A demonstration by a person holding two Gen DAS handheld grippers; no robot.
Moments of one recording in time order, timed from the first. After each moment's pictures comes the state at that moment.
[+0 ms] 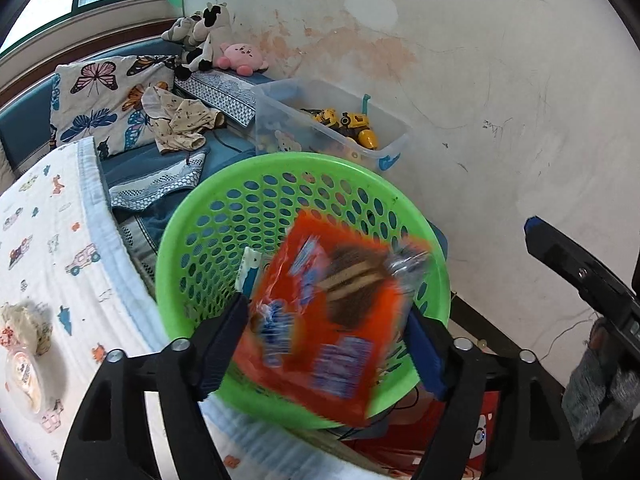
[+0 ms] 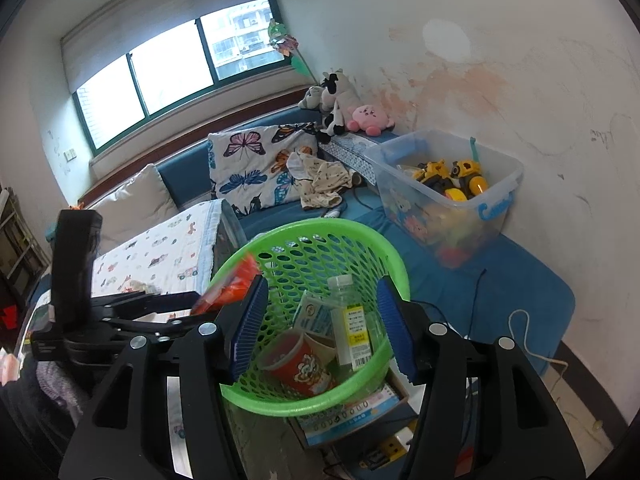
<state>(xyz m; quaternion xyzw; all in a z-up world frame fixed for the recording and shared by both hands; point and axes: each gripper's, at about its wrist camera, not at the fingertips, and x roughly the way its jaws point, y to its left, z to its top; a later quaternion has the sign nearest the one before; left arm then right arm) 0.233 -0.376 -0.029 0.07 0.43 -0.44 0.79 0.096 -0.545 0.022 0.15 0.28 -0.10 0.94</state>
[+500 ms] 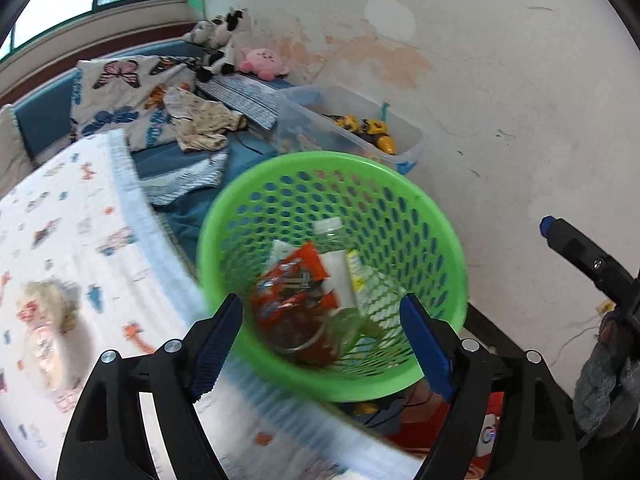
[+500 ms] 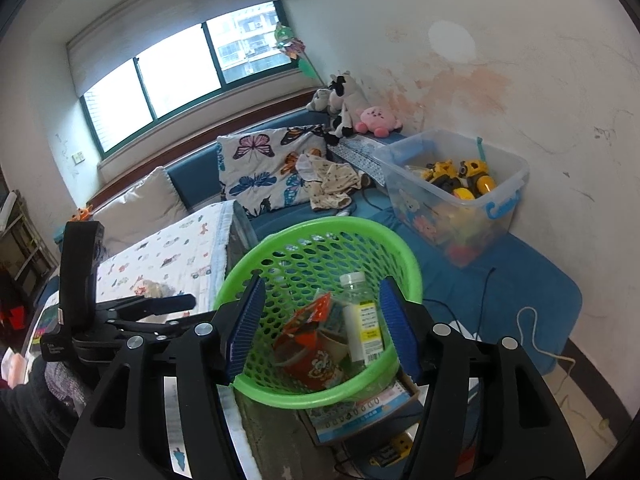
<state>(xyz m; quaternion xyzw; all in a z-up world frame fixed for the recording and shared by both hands) 0.231 -0.335 -0.026 0.06 0.42 -0.40 0.81 0.091 -0.532 0.027 0.15 0.27 -0.08 0.95</state>
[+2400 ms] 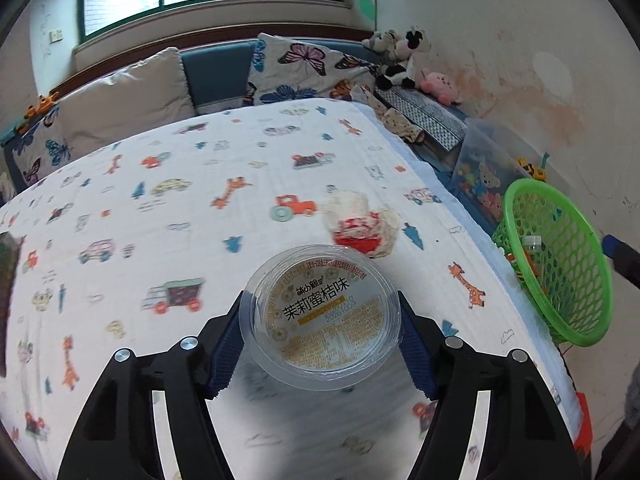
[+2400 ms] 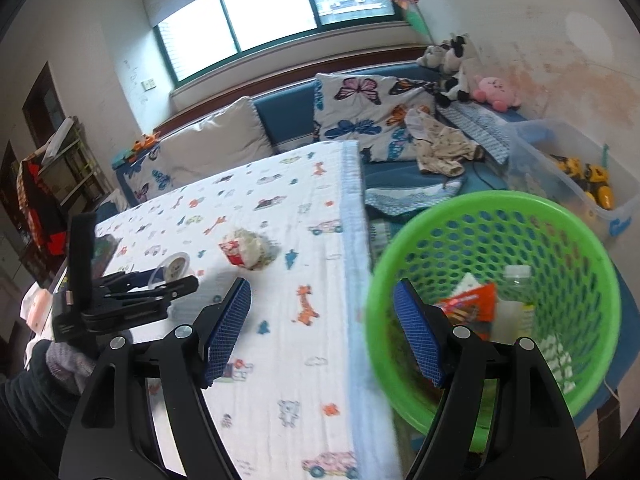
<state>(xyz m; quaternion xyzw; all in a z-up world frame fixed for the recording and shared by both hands) 0.286 -0.107 -0.057 0.02 0.42 -0.17 0.89 0.208 -0.383 -0.002 0.10 0.34 0.08 0.93</state>
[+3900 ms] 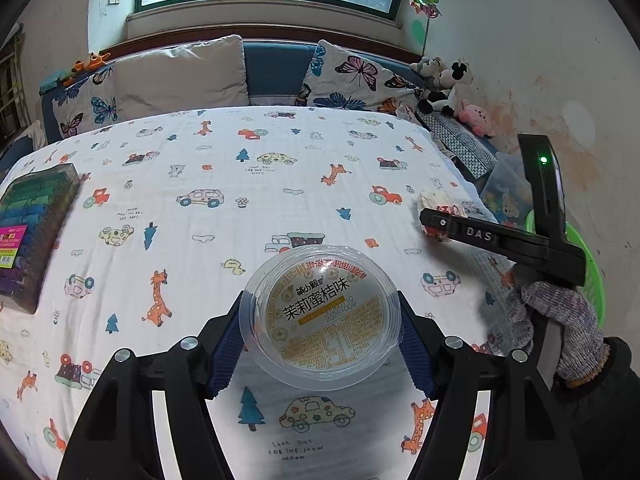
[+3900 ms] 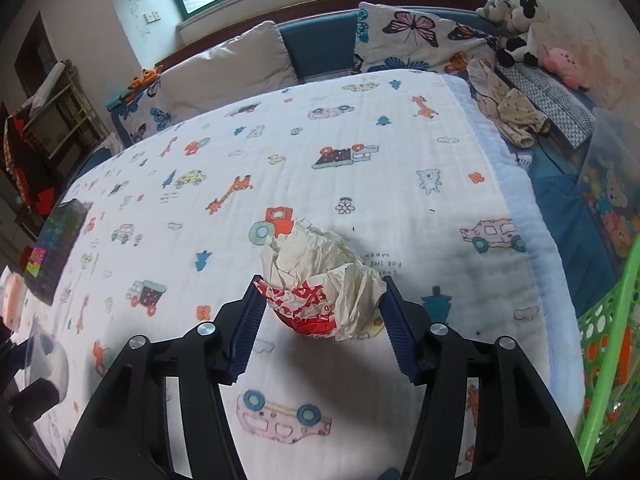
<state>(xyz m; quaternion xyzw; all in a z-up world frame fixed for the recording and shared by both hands) 0.248 -0.005 -0.050 -0.04 0.42 -0.12 0.90 0.360 -0.255 -0.088 0.06 0.44 0.11 0.89</state>
